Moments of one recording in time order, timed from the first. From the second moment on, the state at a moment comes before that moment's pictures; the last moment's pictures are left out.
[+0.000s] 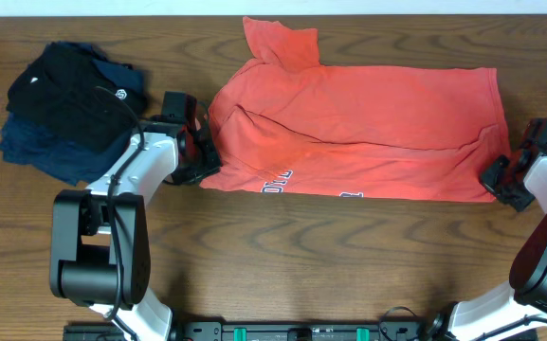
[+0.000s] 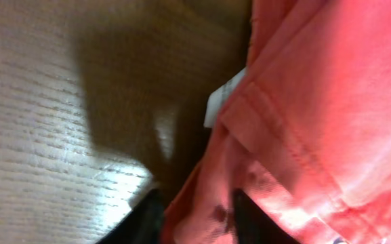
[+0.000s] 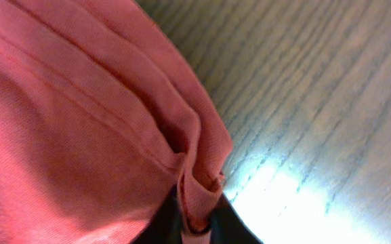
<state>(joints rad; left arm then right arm) -0.11 1.81 1.08 -0.65 0.19 -0.48 -0.46 1.80 0.99 -0.51 0.13 0.37</state>
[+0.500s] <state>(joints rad) -0.11 1.81 1.08 -1.03 0.05 -0.45 -0.47 1.81 0.97 -0.89 0.40 0.54</state>
